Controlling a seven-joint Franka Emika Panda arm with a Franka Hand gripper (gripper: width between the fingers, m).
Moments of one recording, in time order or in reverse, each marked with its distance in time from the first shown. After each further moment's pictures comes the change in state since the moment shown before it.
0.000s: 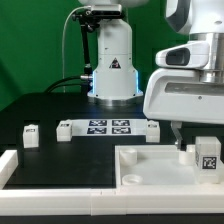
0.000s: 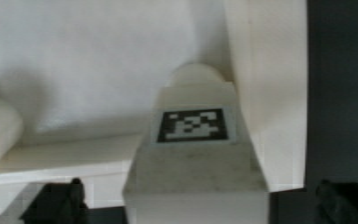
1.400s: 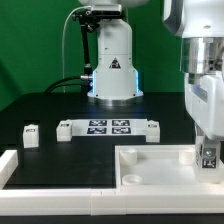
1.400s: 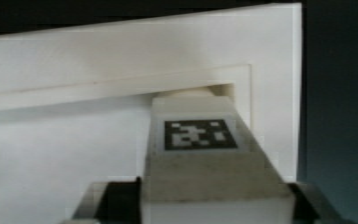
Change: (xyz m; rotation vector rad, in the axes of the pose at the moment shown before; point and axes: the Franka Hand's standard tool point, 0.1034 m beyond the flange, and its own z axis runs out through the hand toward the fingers) arm -0.008 0.000 0.004 0.016 -0.046 1.572
